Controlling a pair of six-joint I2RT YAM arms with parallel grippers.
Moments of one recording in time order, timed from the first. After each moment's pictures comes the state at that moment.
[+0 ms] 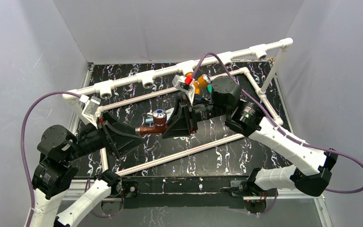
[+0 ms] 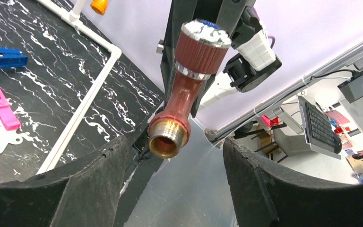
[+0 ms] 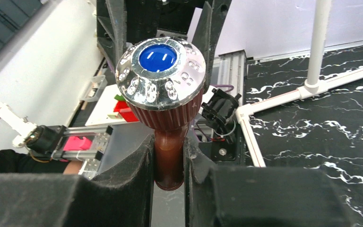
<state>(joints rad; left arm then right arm) -0.52 0.54 1.19 -0.63 0.63 -0.72 1.01 1.24 1.43 -0.24 -0.85 0.41</state>
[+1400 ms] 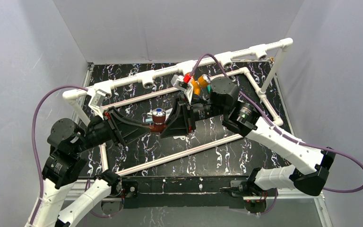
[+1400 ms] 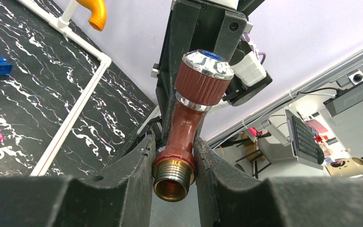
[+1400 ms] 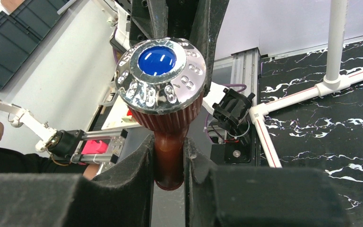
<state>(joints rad) -0.52 0.59 1.11 -0.44 0.63 -0.83 1.01 1.25 1.38 -0.15 -0.86 0.49</state>
